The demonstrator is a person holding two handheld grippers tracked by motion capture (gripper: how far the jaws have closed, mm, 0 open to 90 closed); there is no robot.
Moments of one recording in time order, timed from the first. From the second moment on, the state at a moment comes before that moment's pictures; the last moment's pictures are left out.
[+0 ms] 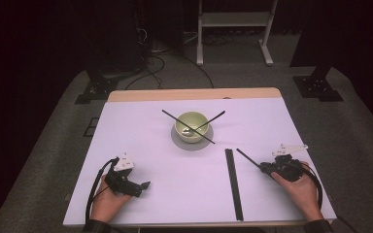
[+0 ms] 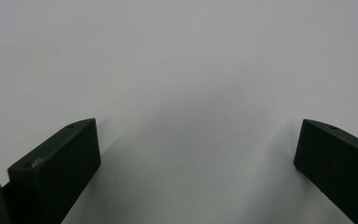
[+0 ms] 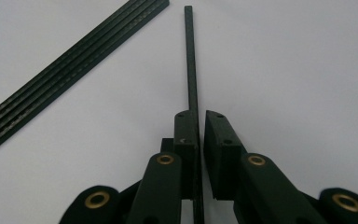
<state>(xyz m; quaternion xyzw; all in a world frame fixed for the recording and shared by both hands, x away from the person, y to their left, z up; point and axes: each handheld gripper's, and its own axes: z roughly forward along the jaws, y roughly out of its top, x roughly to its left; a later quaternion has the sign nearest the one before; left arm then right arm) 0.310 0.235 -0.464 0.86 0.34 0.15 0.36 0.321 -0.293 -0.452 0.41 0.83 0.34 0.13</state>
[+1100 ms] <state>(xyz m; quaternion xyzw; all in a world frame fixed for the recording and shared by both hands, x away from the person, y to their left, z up) 0.310 0.235 -0.464 0.86 0.34 0.15 0.36 0.320 -0.297 -0.444 0.42 0.82 0.36 0.13</state>
